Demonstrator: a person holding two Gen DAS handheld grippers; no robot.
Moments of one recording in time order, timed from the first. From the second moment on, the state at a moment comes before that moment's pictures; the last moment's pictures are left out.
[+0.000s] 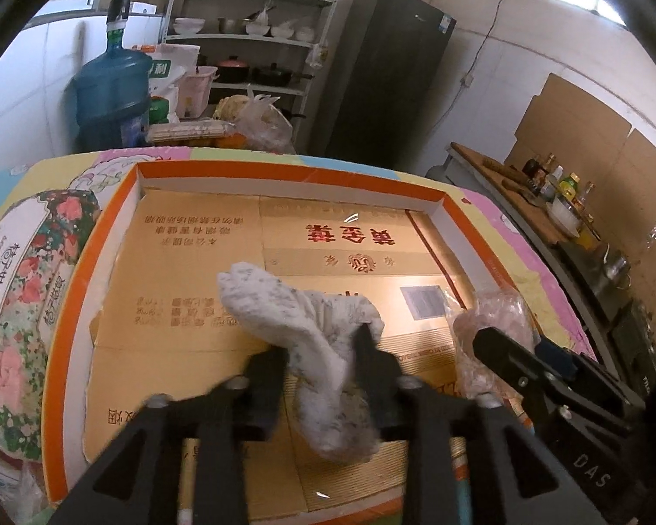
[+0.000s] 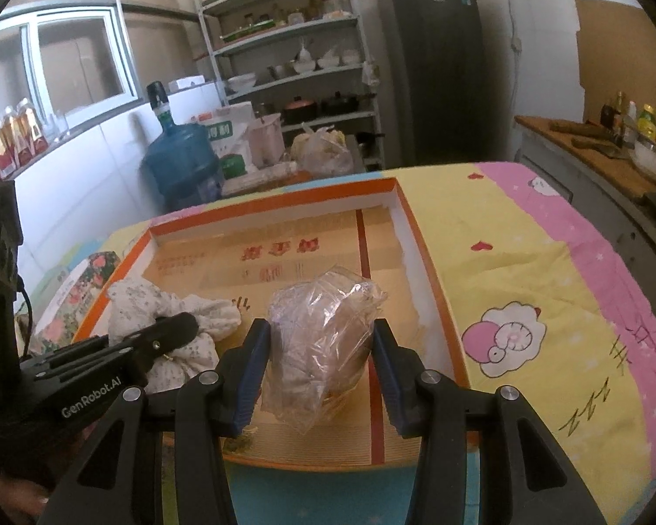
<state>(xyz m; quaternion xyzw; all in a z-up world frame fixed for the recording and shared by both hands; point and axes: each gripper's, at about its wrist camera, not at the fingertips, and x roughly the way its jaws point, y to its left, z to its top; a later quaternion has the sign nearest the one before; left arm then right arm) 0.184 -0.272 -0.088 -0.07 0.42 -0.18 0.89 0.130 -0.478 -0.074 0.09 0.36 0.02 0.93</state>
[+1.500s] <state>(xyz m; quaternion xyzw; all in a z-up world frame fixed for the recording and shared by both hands) 0.114 -0.234 -0.024 -0.03 0.32 -0.16 0.93 0.079 -0.452 -0.033 0.07 0.31 0.00 0.95</state>
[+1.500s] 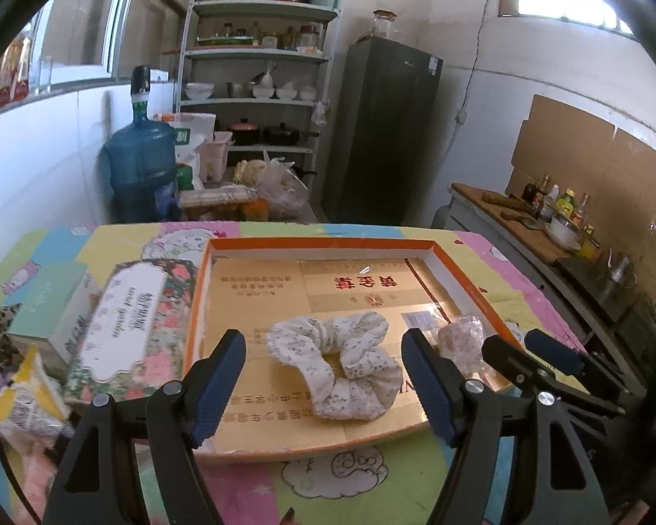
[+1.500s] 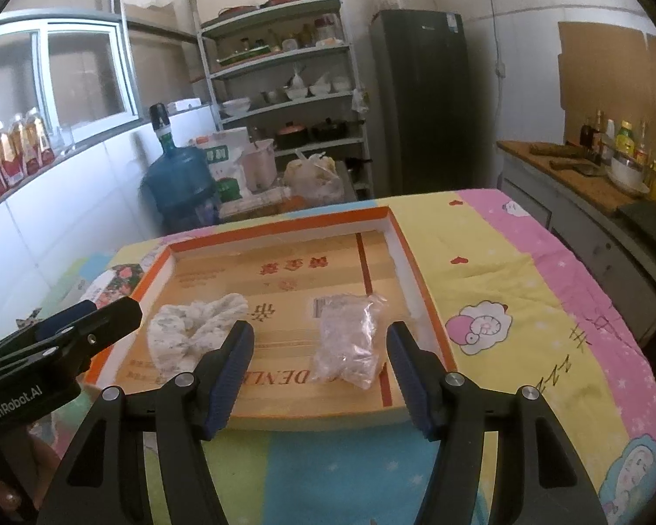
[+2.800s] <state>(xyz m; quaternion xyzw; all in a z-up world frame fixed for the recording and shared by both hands) 0.047 -0.092 -0.020 -0.02 0.32 -0.10 0.94 0.029 -0.301 -0.025 0.04 0.31 0.06 0.95</state>
